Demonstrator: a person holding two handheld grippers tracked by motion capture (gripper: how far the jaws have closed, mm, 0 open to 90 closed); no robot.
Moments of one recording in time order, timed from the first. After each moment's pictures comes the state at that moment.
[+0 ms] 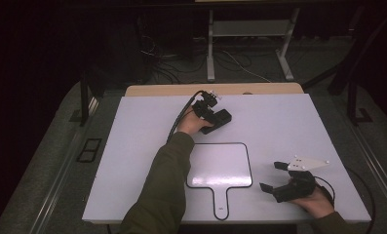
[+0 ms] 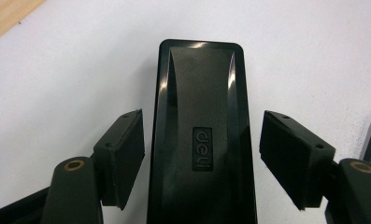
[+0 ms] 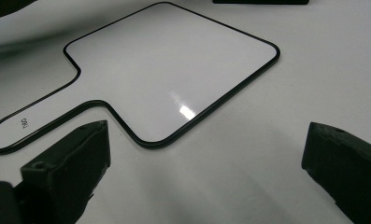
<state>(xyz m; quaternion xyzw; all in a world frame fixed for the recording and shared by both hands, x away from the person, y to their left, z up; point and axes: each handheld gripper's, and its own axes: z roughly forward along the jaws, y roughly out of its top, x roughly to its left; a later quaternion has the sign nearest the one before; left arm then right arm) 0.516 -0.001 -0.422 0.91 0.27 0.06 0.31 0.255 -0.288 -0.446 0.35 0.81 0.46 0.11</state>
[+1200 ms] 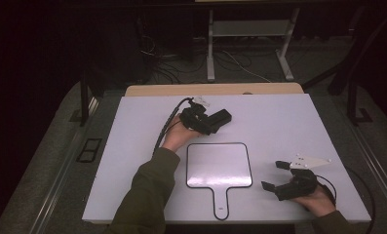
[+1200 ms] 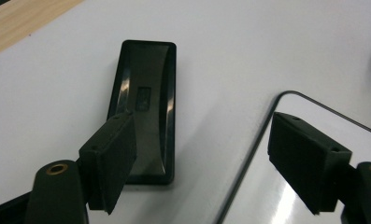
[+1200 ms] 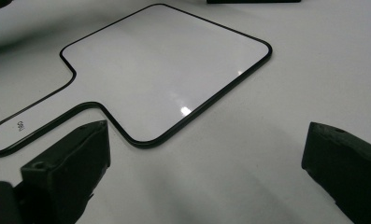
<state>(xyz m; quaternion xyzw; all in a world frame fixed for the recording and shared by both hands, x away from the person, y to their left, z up) 0.449 0.041 -0.398 0.88 0.26 0.07 0.39 0.259 -0.295 -0.448 0.36 0.80 0.47 0.10</state>
